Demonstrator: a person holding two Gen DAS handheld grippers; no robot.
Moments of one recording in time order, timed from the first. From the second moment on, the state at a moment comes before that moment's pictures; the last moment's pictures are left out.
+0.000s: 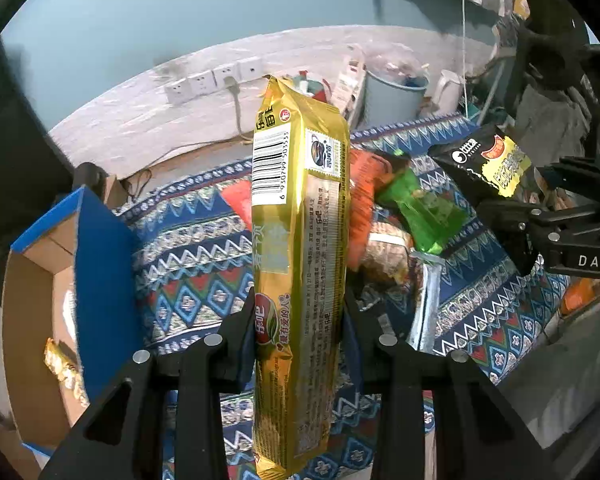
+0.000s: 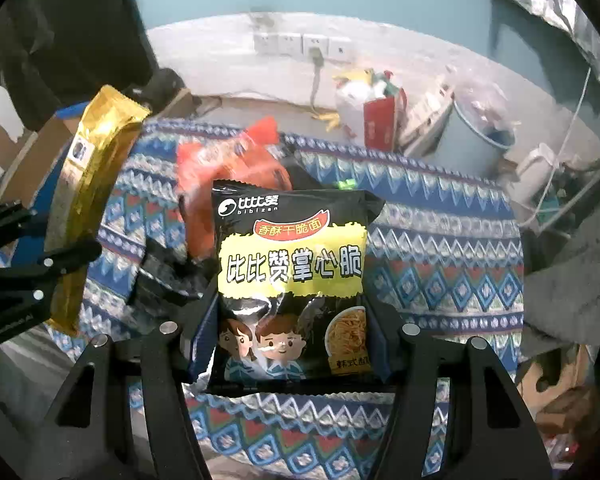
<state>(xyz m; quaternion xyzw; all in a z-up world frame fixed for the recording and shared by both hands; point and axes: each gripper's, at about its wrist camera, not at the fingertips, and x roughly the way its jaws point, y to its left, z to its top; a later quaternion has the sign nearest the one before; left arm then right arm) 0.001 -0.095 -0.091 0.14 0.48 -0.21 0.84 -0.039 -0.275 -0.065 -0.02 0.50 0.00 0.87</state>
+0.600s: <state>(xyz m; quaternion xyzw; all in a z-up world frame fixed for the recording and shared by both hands) 0.015 -0.034 -0.064 0.09 0.46 -0.16 0.87 -0.001 -0.217 -0.043 -0.02 0.46 0.04 0.89</state>
